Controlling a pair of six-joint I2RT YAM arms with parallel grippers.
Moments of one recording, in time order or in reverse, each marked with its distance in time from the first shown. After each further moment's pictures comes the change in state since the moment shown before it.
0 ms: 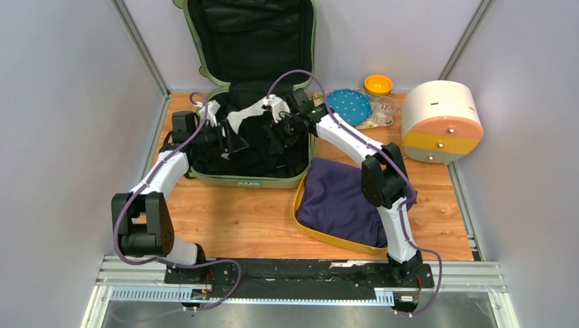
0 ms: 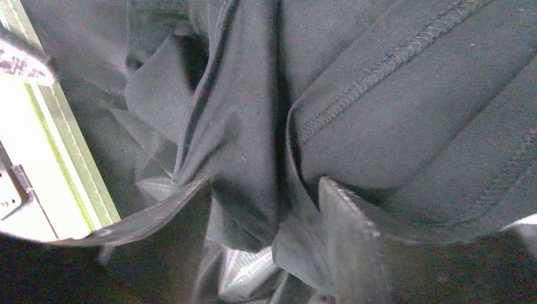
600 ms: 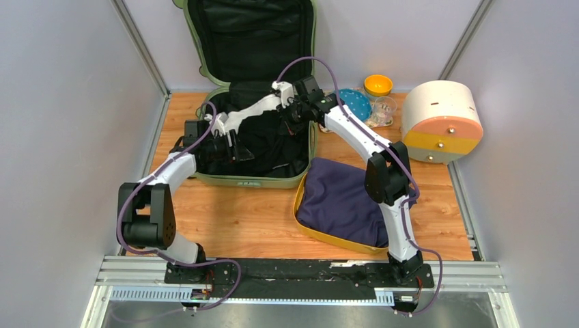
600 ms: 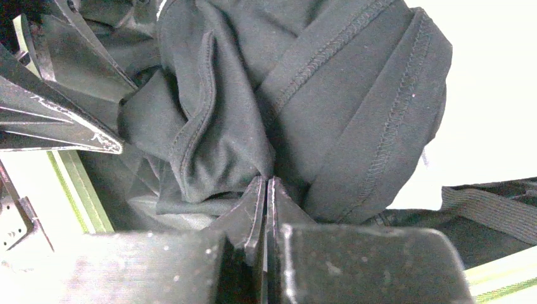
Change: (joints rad) left arm -0.048 0.035 -0.075 -0.085 -0.046 -0.063; right arm -0.051 0.030 0.124 -0.021 0.004 0.034
